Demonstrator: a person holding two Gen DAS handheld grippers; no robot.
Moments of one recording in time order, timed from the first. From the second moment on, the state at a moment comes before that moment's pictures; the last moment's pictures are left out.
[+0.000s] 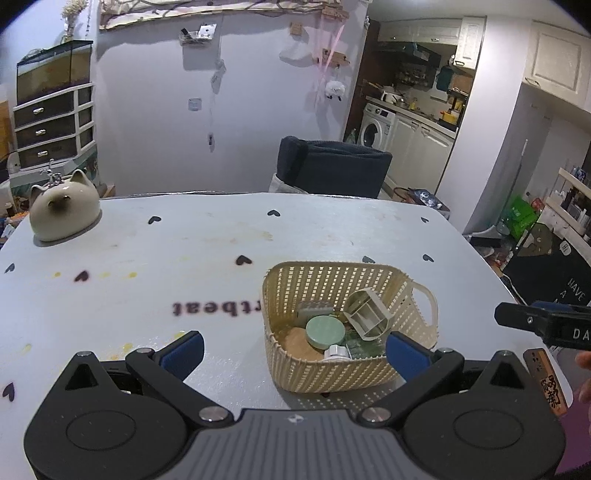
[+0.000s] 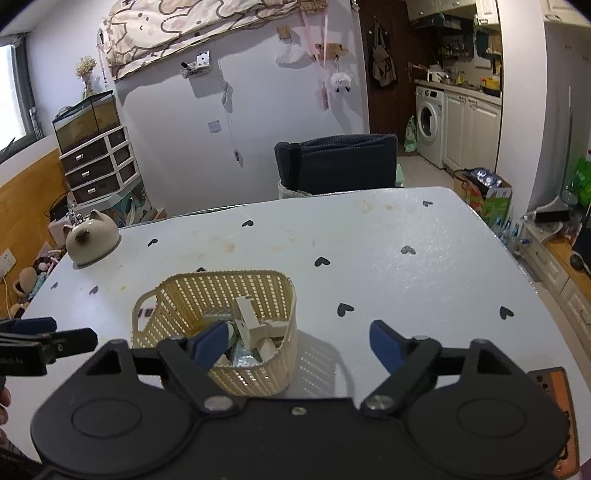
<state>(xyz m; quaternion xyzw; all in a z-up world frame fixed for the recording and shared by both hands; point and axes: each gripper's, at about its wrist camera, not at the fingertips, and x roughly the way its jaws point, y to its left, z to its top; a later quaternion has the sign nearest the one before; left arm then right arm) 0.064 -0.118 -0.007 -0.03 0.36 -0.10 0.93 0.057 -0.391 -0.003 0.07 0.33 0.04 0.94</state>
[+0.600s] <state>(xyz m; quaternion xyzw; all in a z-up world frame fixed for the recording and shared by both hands) 0.059 -0.117 -0.004 -0.01 0.36 -0.07 0.93 0.047 -0.377 -0.004 0.03 0.33 0.02 0.94</state>
